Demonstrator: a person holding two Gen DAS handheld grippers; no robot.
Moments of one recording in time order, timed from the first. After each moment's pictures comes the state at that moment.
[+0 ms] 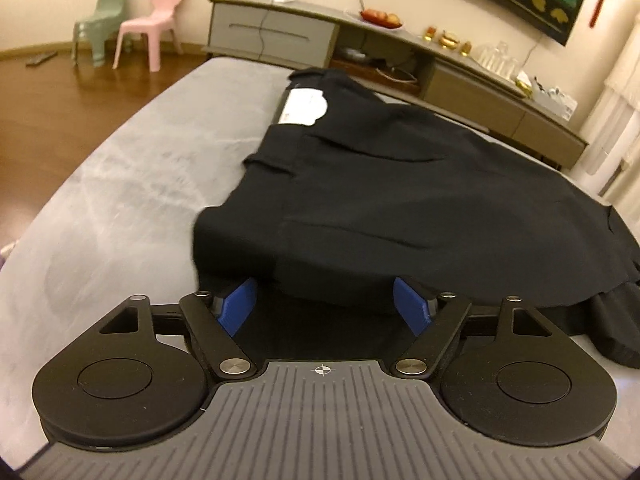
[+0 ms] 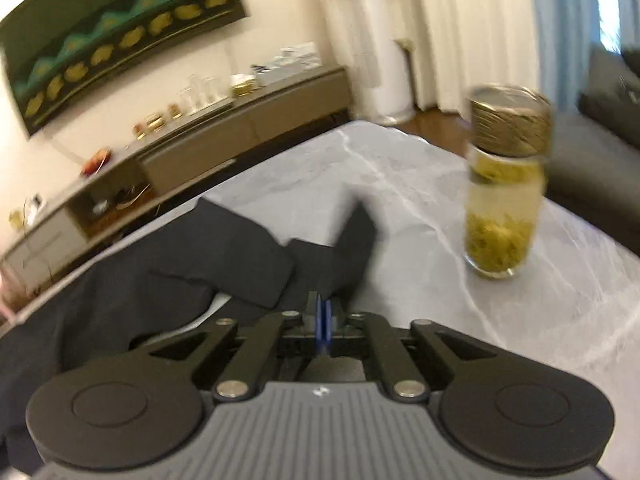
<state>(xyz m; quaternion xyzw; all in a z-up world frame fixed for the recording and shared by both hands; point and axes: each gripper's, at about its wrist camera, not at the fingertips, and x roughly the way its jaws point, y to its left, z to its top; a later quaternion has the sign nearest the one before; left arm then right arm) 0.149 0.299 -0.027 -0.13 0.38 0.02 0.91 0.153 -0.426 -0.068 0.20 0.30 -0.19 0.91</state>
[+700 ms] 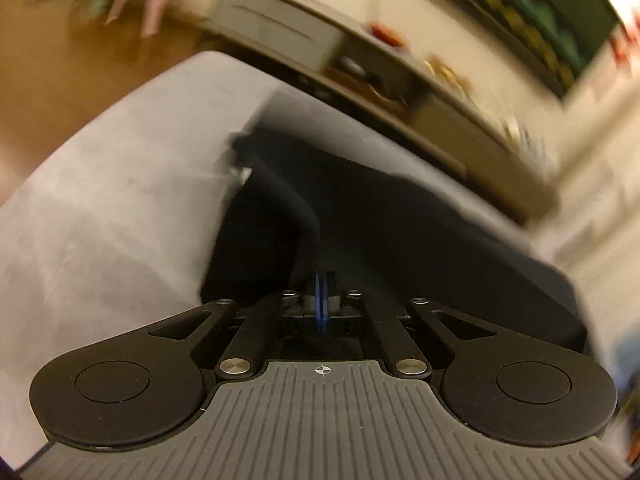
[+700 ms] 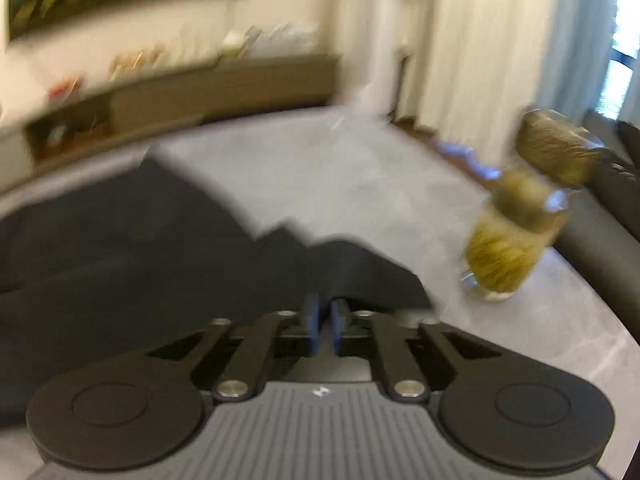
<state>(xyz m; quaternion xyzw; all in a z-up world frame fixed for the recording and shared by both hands) 0.209 0.341 -0.017 -0.22 0.37 -0.01 0.90 0.196 -0.383 -0.086 0.07 0.37 -0.24 0.89</state>
